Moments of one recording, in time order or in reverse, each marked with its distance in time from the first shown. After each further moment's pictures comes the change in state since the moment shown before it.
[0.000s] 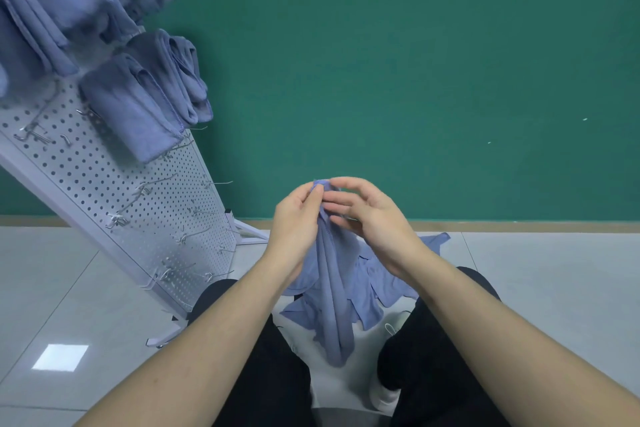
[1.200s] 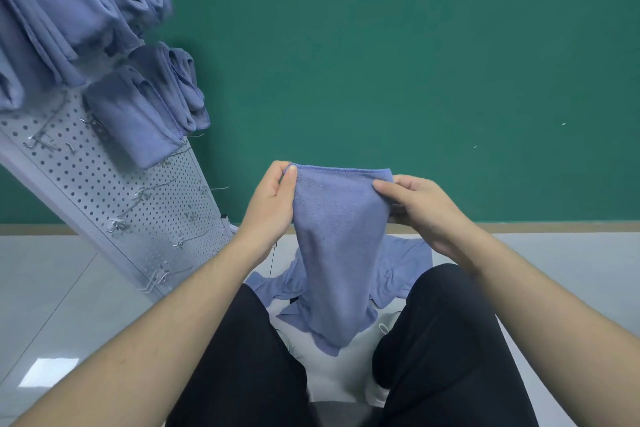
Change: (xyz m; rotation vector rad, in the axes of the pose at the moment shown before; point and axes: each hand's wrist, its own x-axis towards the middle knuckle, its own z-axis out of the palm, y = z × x) left_hand 0.009 0.027 -0.029 0.261 -0.043 0.174; right_hand -0.015 -0.037 -0.063 -0.271 0.079 0.064
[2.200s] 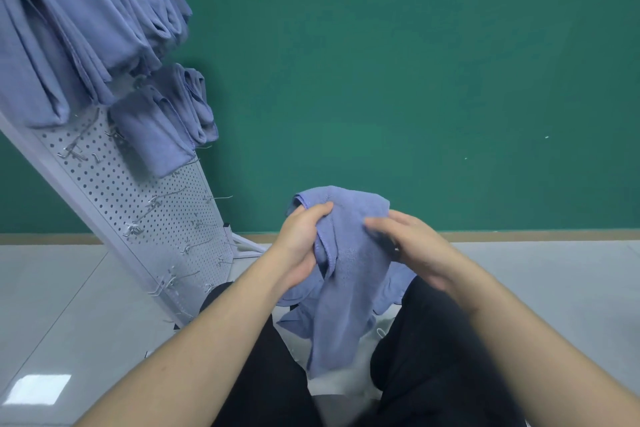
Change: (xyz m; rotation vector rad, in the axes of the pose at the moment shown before) left_hand -0.049 0.035 0.028 -0.654 -0.149 -0.478; right_hand -0.054 -0.001 0.022 -0.015 -0.039 0.125
